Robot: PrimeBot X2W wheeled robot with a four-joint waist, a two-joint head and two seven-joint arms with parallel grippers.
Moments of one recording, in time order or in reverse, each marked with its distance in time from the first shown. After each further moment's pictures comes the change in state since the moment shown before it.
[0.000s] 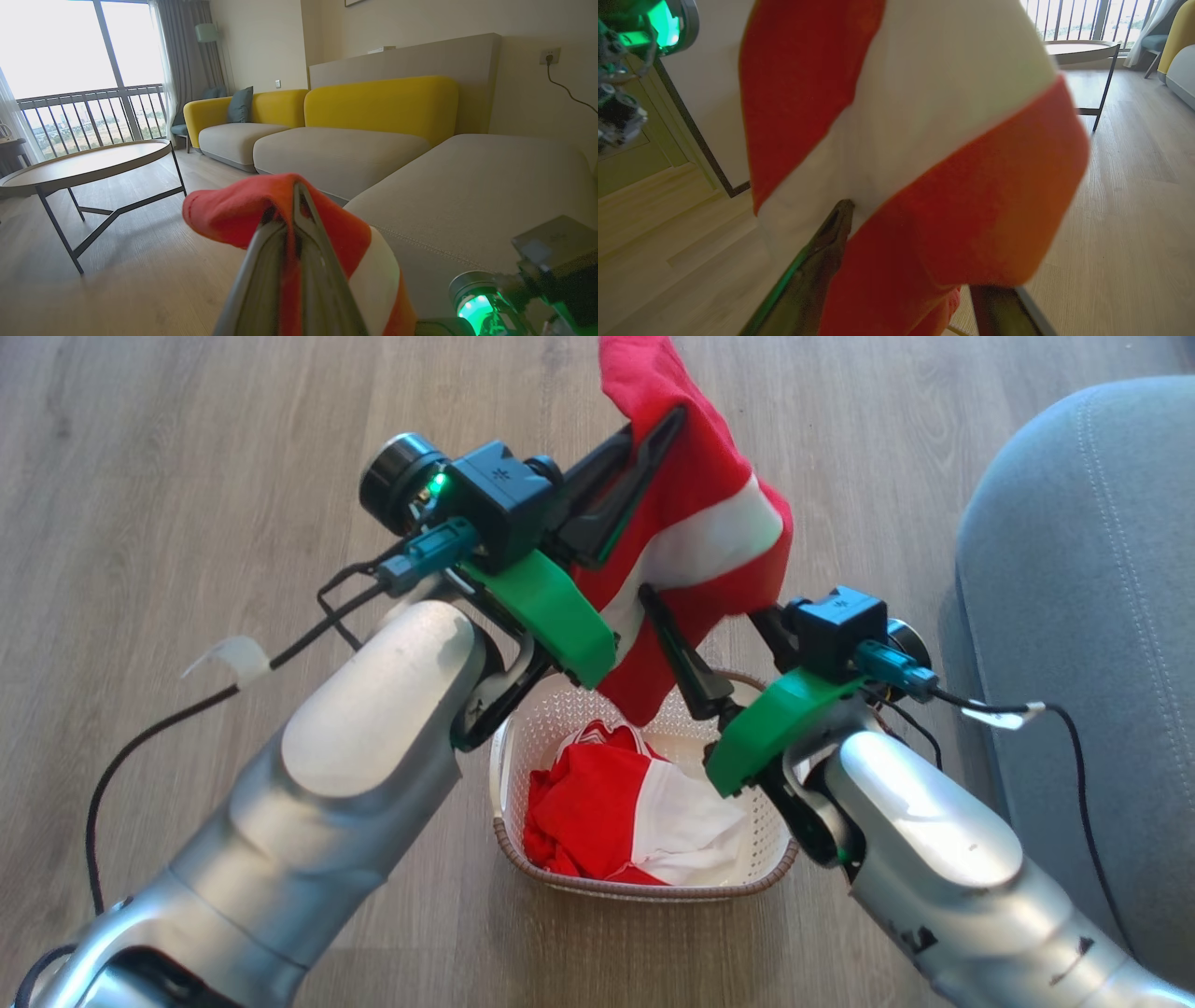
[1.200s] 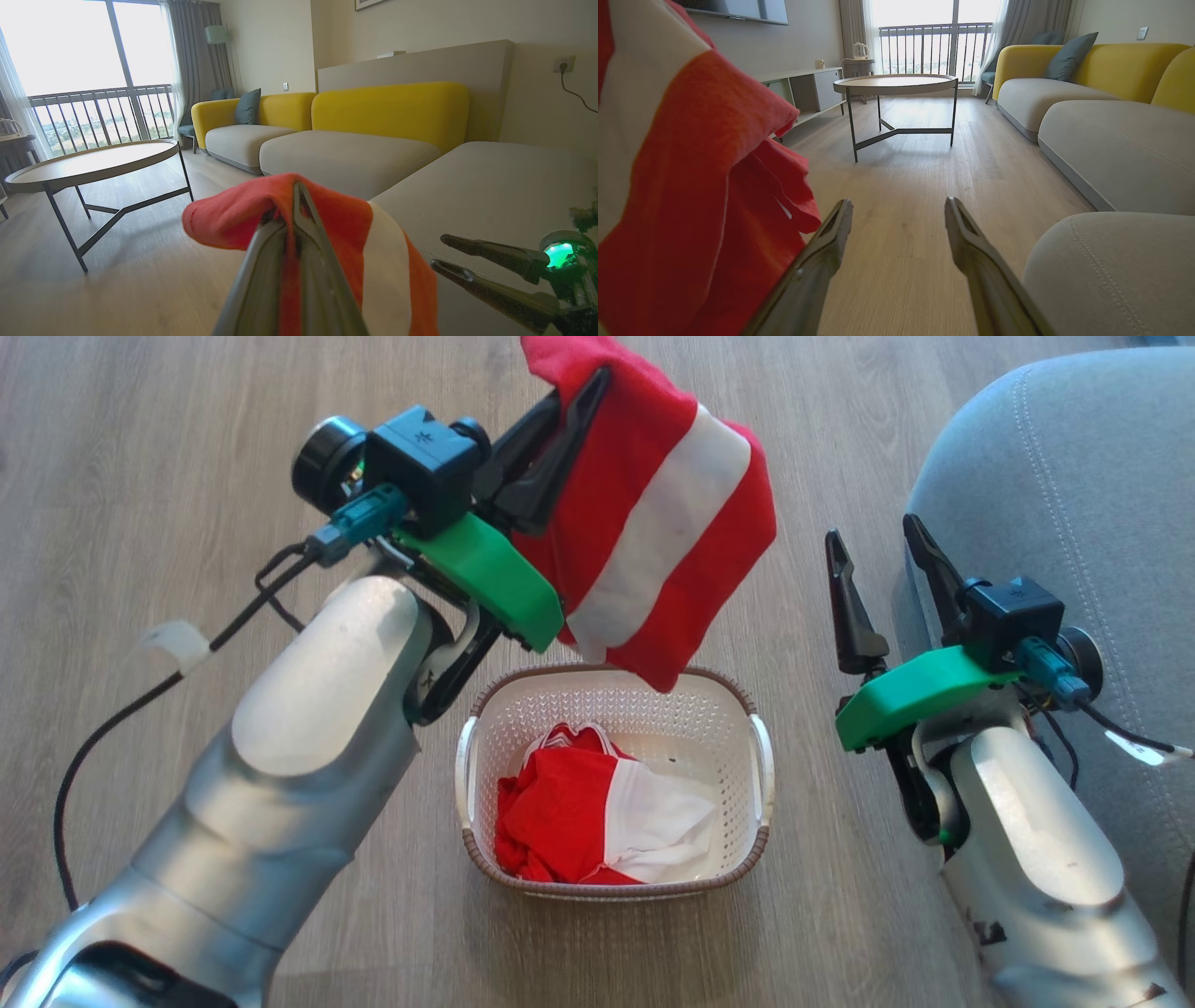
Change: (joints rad) left arm 0.006 0.025 0.081 0.037 0.010 0.000 0.001; right arm 0.131 0.023 -0.431 -0.031 -0.286 0.000 0.000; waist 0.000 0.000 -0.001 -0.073
